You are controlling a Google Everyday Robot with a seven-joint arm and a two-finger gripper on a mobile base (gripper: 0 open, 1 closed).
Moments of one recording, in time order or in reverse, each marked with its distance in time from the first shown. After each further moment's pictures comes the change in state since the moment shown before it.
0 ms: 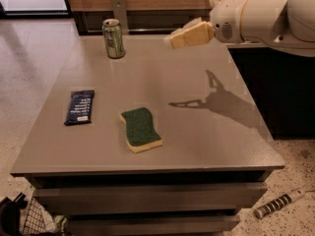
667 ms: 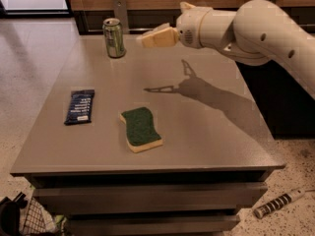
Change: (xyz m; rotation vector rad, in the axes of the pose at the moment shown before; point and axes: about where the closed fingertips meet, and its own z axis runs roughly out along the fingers) arm 0.009 -0.001 0.089 0.001 -0.095 0.053
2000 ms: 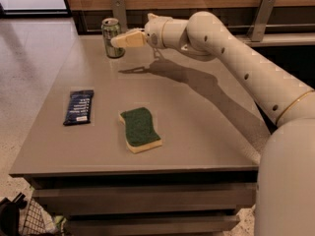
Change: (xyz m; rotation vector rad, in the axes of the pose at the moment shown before) arm 0.039 -0.007 0.142 -0.116 -0.039 0.098
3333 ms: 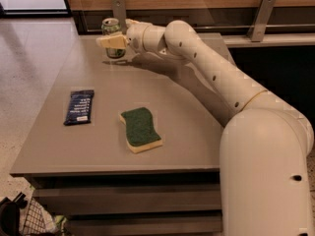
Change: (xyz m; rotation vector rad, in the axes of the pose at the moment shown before) arm 0.018 0.002 0.077 -0.040 -0.057 0.009
